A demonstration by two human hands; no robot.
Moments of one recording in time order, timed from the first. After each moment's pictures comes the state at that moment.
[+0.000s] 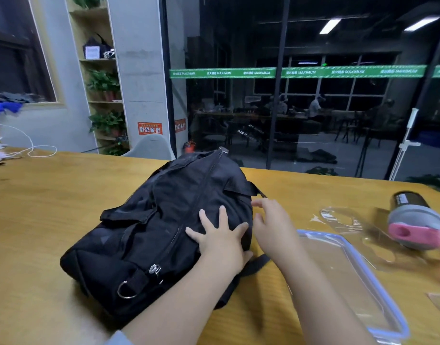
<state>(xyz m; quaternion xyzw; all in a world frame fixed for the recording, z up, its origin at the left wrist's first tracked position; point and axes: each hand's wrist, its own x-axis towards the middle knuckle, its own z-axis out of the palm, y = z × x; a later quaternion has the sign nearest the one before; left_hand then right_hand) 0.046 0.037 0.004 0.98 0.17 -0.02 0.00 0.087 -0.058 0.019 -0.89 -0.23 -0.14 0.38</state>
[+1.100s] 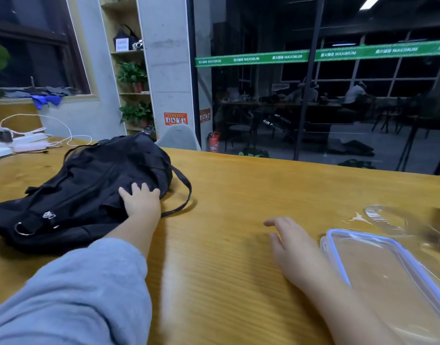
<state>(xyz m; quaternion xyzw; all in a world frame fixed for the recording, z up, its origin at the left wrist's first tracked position) 0.041 0.272 -0.008 0.90 0.40 0.06 -0.16 0.072 -0.043 -0.011 -0.90 -0.33 -0.09 0.26</state>
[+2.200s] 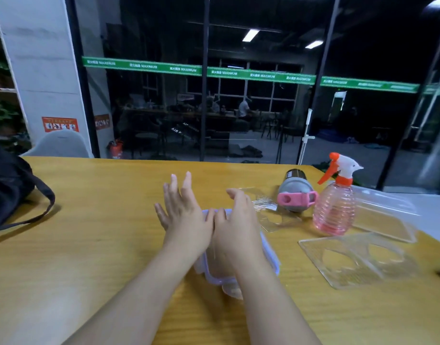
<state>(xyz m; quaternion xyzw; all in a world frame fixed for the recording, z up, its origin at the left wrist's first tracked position) 0.051 -0.068 0.002 0.90 0.08 0.31 0.31 0.059 -0.159 0.002 -0.86 -0.11 -0.25 0.43</state>
